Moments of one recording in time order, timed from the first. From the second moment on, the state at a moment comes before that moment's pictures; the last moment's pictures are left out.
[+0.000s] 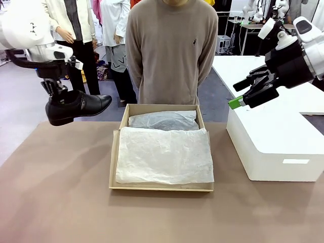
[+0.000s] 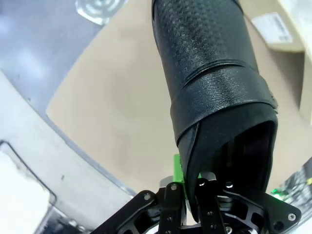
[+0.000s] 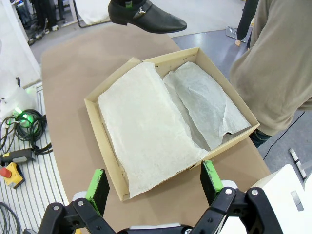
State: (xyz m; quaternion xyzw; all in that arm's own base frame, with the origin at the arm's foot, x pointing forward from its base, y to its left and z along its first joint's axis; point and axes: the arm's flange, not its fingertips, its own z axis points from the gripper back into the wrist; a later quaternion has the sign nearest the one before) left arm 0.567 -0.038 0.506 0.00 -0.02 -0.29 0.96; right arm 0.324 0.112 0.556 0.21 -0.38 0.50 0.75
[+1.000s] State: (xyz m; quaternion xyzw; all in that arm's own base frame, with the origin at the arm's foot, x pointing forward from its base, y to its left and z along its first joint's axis) left arm 0.570 -0.139 0.512 -0.01 -0.02 -0.09 1.00; right arm 0.324 0.112 0.556 0.21 -0.38 0.50 0.75
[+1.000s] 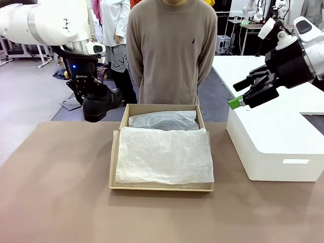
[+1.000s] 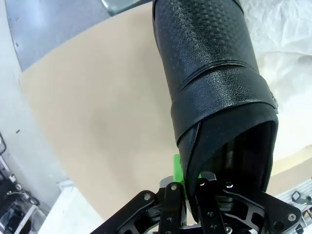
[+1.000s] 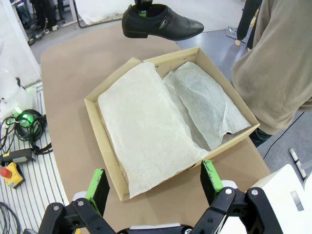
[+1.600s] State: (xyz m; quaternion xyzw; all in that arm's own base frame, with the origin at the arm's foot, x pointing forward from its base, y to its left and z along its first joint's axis) left arm 0.572 -0.141 0.507 -0.01 -0.02 -0.08 1.00; right arm 0.324 0.112 0.556 0.21 -0.38 0.50 0.75
